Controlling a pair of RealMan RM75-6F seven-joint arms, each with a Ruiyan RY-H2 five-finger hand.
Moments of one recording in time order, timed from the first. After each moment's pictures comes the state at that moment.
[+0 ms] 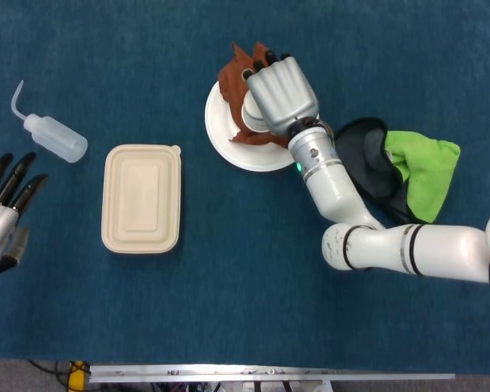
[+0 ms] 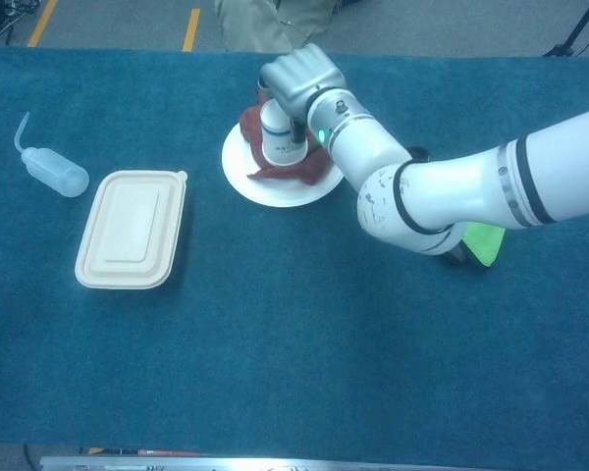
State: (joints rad) left arm -0.24 -0.78 0.12 -2.04 1.58 1.26 0.43; right arm 1.24 -1.88 0.26 -1.18 -0.51 1.01 -0.95
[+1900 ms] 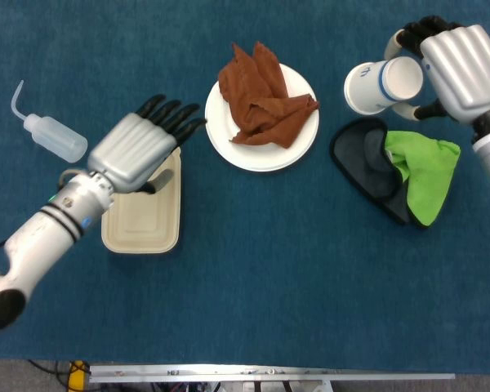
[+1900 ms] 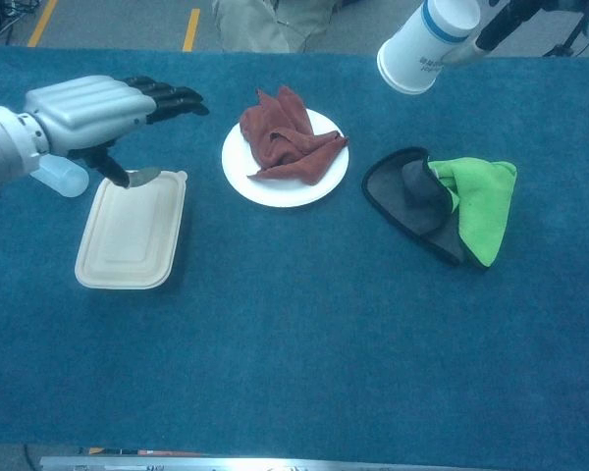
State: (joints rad) left arm -0.74 -1.17 -0.15 -1.81 1.22 0.75 0.40; right arm 0.79 -1.09 0.23 -1.93 -0.92 1.09 -0.43
